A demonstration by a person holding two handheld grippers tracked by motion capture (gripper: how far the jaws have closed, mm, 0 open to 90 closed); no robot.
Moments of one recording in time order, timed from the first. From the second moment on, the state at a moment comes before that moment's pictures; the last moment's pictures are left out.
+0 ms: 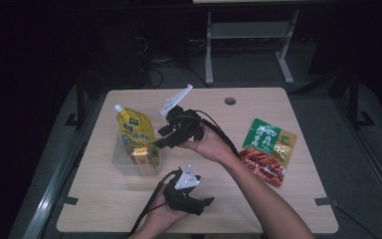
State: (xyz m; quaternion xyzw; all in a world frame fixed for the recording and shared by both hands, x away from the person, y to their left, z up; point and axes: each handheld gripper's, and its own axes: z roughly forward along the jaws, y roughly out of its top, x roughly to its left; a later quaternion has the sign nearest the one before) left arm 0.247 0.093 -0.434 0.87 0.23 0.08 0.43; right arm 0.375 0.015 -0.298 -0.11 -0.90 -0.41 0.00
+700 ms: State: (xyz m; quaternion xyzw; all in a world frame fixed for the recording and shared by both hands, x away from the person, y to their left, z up) left arm 0.255 0.094 -0.431 0.87 0.23 0.08 0.43; right arm 0.381 -0.079 -0.296 -0.21 -0.88 -0.43 -0.02
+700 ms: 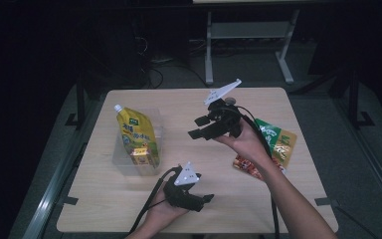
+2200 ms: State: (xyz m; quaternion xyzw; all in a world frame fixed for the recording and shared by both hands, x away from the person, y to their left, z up) left arm 0.264 0.082 -0.426 0.87 0.22 0.09 0.43; right arm 0.363 -0.204 -0.343 -0.35 -0.84 -0.41 -0.04
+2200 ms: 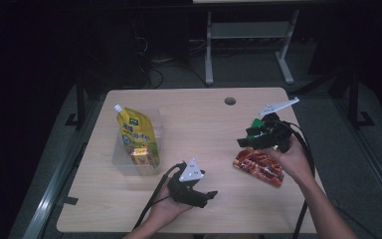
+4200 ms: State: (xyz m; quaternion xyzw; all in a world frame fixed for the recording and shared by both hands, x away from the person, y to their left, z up) left arm 0.344 -0.035 -0.435 0.89 0.20 0.05 0.42; right arm 0.370 -0.326 -0.400 -0.55 -0.76 -0.34 -0.08
